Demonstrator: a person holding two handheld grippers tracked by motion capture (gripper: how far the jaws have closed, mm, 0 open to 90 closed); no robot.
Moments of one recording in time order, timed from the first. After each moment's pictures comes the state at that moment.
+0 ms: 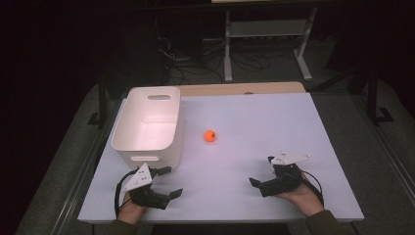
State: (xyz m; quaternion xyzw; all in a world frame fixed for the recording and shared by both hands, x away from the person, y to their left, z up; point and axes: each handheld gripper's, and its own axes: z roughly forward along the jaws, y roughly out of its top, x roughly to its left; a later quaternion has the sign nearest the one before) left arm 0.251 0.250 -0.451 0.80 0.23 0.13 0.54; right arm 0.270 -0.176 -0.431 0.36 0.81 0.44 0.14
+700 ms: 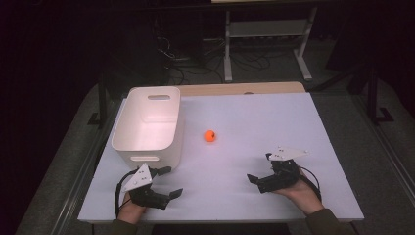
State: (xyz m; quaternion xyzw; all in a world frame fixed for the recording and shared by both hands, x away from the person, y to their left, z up) left arm 0.252 0.250 -0.451 0.80 0.23 0.13 0.54; right arm 0.278 -0.171 -0.426 0.36 0.81 0.44 0.13
